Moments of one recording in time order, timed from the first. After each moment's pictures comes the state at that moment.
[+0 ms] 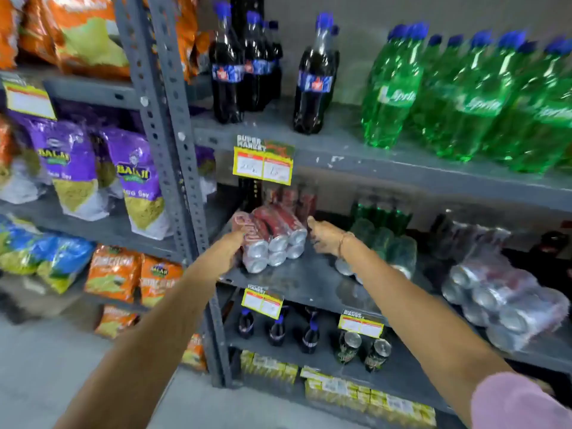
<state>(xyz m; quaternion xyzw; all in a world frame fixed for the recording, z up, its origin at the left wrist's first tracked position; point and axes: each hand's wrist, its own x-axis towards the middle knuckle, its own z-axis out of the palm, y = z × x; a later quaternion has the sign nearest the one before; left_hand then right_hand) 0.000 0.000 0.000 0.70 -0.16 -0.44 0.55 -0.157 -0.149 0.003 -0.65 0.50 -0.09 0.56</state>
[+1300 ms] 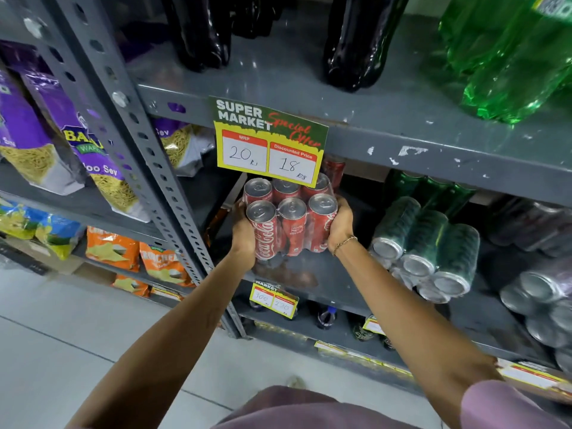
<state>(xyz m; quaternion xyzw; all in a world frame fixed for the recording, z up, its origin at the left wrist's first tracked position) 0.036 -0.095 -0.074 0.56 -0.06 -0.45 0.70 -0.093 -0.205 -0.070 -0.30 0.44 -0.34 0.78</state>
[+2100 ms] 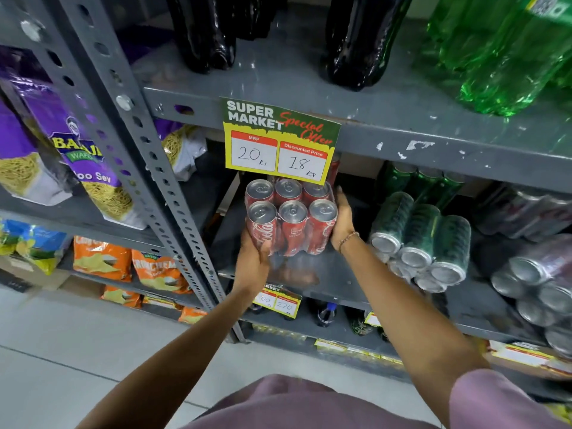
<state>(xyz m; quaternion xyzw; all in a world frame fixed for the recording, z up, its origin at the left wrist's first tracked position) 0.015 -0.044 -0.113 0.75 -0.39 -0.24 0.48 -0.101 -0.193 -0.060 -0.39 0.45 -0.33 0.74</state>
